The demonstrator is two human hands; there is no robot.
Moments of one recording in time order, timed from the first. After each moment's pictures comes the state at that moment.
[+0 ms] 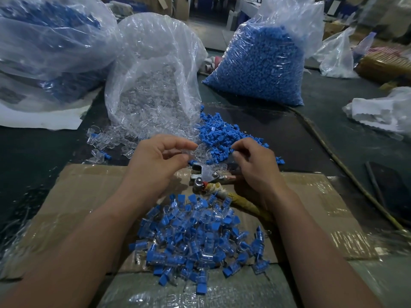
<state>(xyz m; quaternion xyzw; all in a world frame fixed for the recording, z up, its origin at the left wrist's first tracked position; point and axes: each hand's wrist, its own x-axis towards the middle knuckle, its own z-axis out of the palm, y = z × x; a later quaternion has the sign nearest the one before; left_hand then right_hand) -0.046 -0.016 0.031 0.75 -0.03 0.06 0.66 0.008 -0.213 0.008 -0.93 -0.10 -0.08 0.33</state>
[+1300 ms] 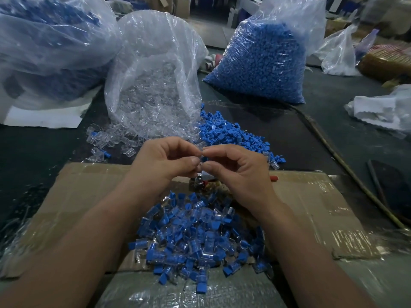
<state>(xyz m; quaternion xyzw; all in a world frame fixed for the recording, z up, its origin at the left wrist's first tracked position) -0.047 -0.019 0.034 0.68 -0.06 -0.02 0.73 -0.034 -0.178 0.026 -0.79 -0.28 -0.13 0.53</state>
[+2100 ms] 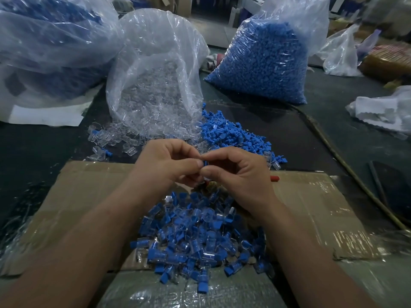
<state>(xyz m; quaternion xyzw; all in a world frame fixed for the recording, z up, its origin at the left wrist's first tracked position) -0.049 -0.021 0.039 0.69 -0.03 -0.05 0.72 -0.037 -0.178 0.023 -0.77 -0.27 -0.08 0.58</state>
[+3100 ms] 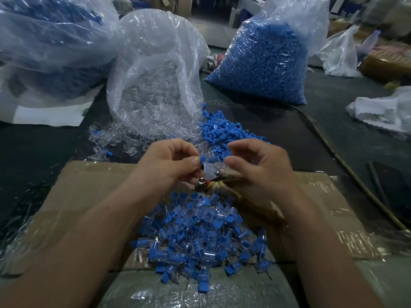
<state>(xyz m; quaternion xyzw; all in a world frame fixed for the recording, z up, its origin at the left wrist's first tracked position) -0.046 -0.019 0.033 0.65 -0.03 -0.09 0.75 -0.025 -0.209 0.031 -0.87 -0.16 -0.05 0.46</state>
